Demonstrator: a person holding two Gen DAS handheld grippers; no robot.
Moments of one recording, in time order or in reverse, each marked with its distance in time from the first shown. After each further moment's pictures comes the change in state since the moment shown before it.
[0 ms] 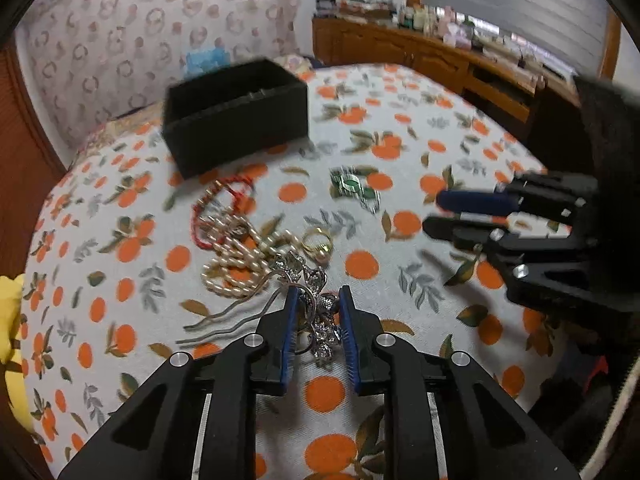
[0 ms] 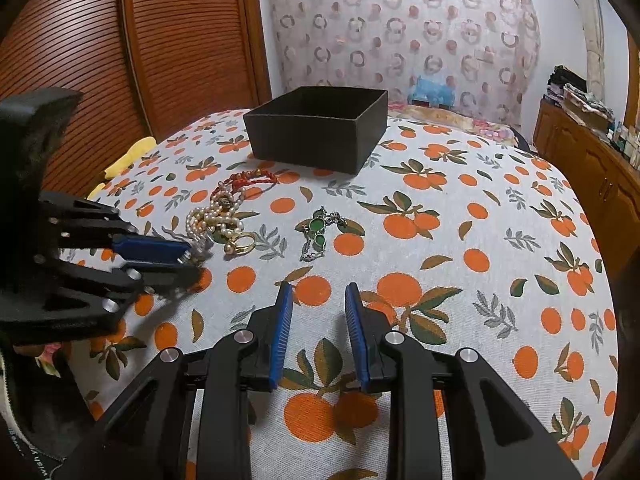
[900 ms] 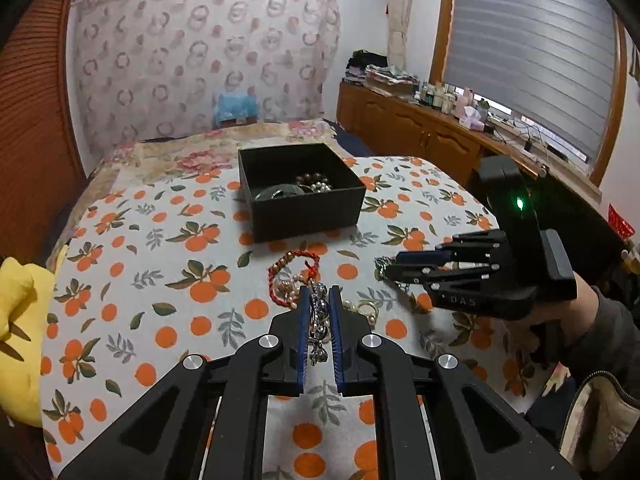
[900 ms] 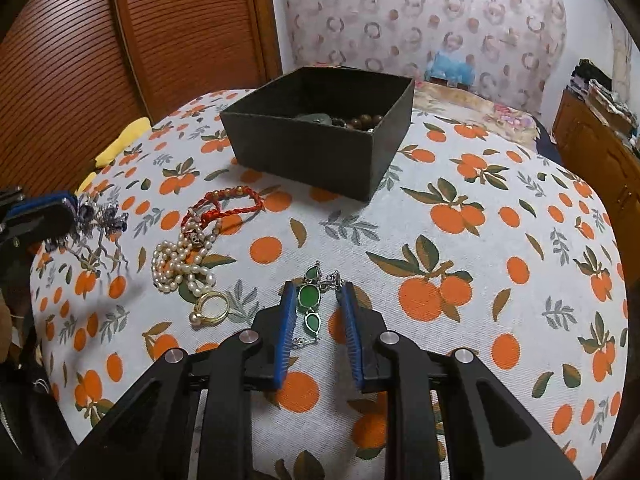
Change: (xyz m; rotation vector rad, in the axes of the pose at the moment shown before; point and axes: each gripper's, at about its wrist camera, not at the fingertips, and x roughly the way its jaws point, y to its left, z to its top) left arm -0.056 0.053 0.007 -0.135 -0.225 -0.015; right arm 0.057 -0.004 0.054 -0.046 0.117 0.031
